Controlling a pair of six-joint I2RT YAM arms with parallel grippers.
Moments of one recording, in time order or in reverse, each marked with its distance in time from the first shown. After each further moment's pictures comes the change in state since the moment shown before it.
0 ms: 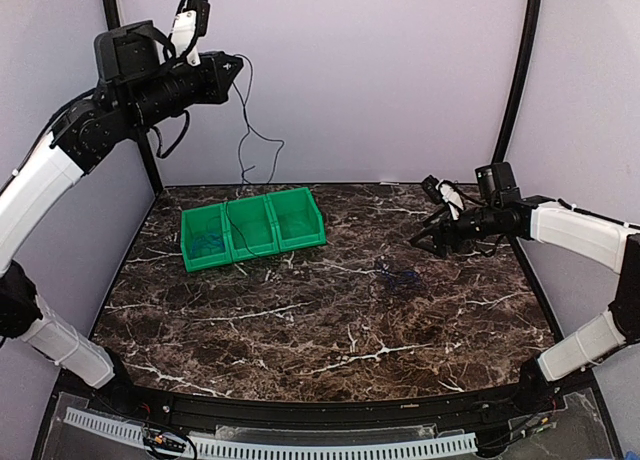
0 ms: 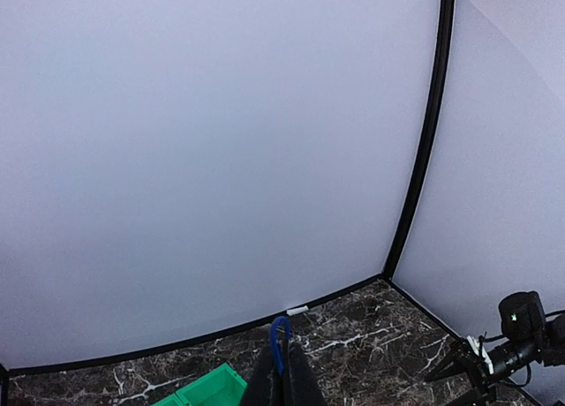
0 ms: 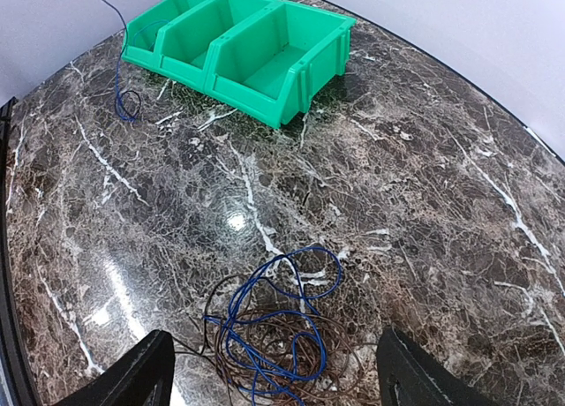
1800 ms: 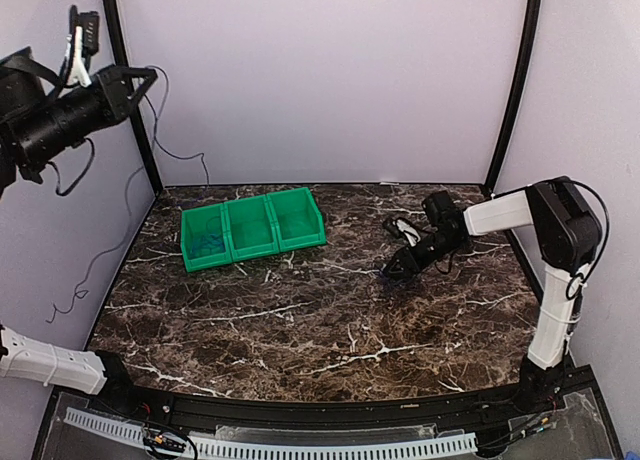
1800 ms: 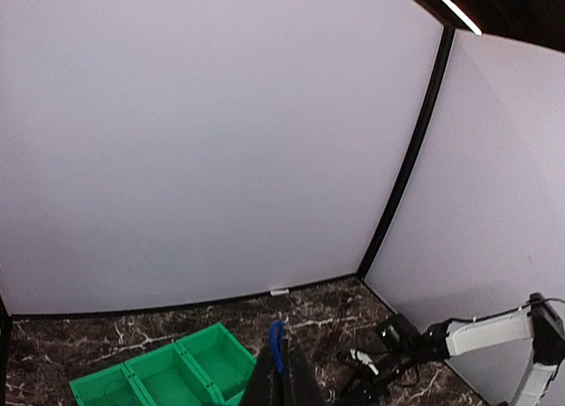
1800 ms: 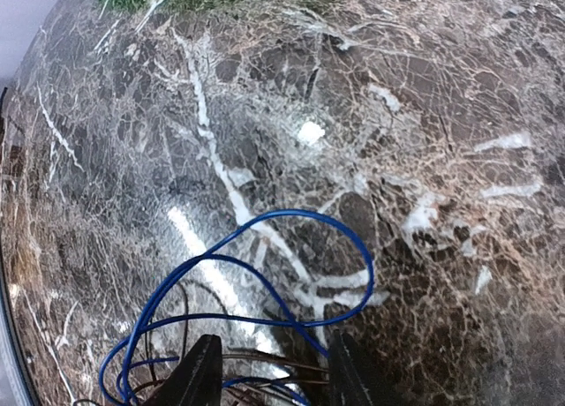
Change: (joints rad) left arm 0.000 -0.374 -0.063 -0.215 -0.023 -0.126; right arm 0.073 0.583 0.194 0.020 -0.050 0.136
